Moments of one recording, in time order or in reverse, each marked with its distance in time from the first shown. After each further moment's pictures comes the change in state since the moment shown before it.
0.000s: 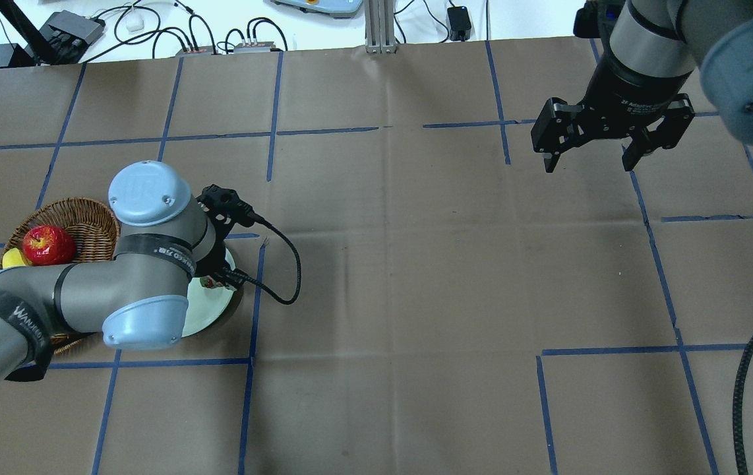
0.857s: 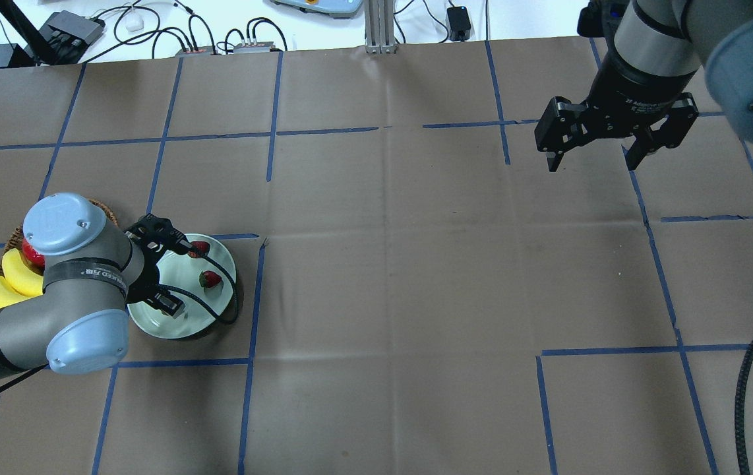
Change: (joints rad) left arm 0.230 0.022 -0.083 0.059 -0.007 0.233; right arm -0.009 0.000 -0.001 0.000 -0.001 -0.007
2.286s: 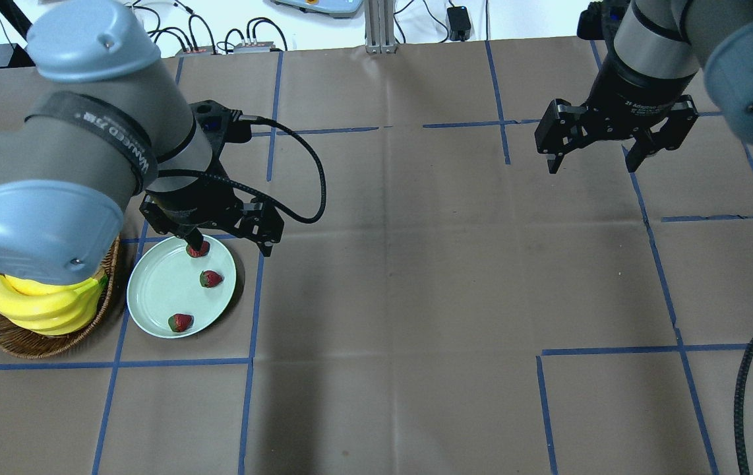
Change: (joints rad) left arm -0.446 0.137 0.593 -0.871 -0.117 -0.876; right arm 0.000 -0.002 0.006 0.000 -0.001 0.000
